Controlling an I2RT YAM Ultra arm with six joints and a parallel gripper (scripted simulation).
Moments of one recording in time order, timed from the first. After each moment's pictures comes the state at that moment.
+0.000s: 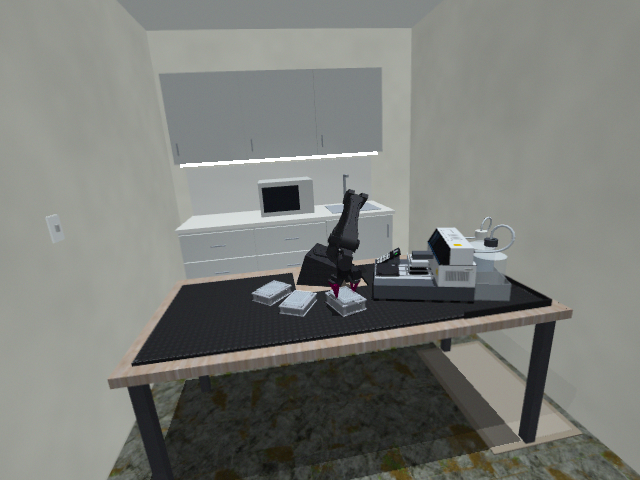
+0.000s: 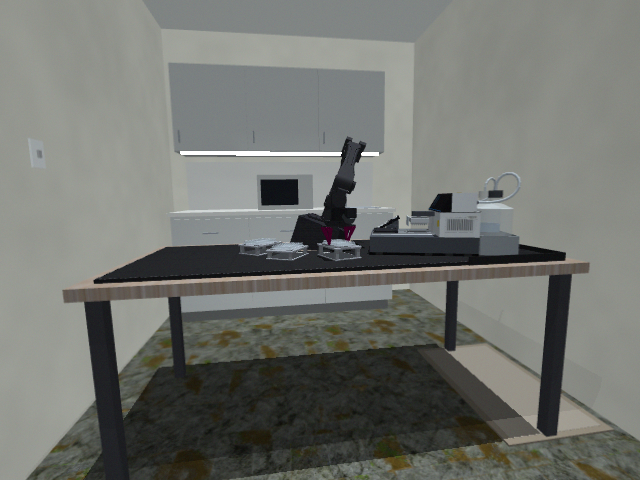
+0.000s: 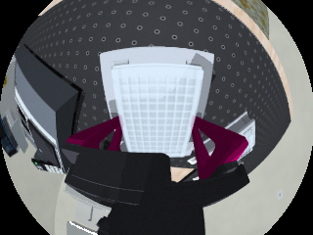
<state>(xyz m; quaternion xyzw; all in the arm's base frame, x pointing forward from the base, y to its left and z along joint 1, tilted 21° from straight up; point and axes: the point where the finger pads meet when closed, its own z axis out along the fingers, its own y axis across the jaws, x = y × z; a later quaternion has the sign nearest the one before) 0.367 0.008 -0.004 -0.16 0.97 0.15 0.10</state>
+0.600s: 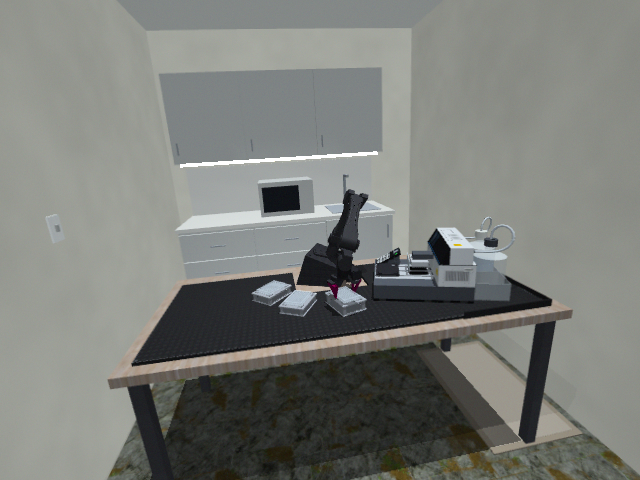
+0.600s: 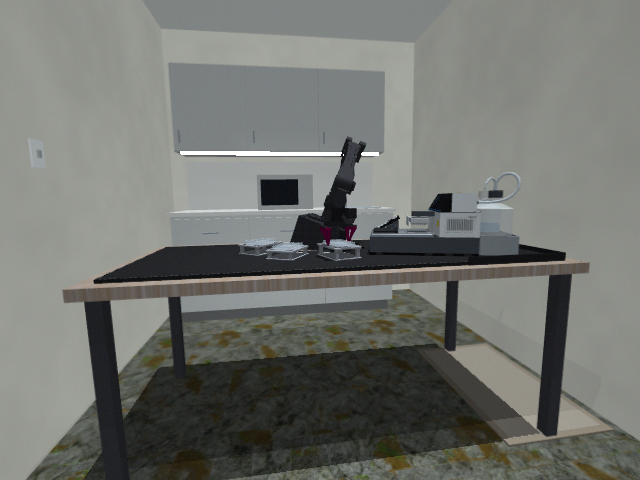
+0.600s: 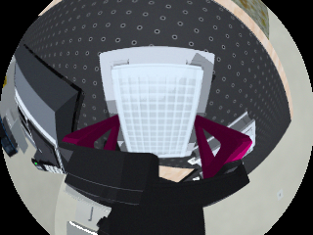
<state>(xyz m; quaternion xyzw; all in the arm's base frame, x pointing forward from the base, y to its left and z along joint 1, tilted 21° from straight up) 0.367 0.009 -0.005 -0.16 0.97 0.15 0.10</state>
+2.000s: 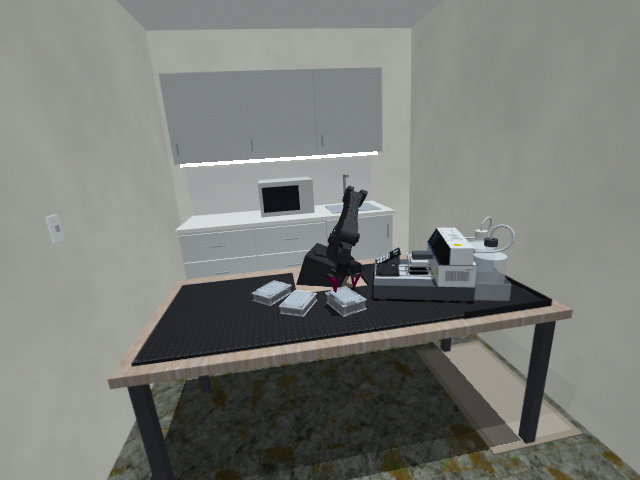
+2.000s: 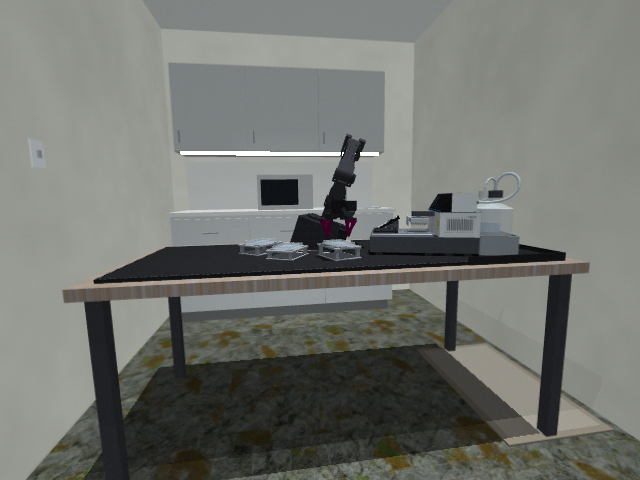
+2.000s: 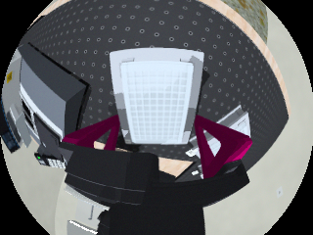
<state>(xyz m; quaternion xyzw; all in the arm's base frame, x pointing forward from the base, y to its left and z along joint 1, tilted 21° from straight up) 0.363 -0.001 0.023 -0.16 0.97 0.15 0.10</state>
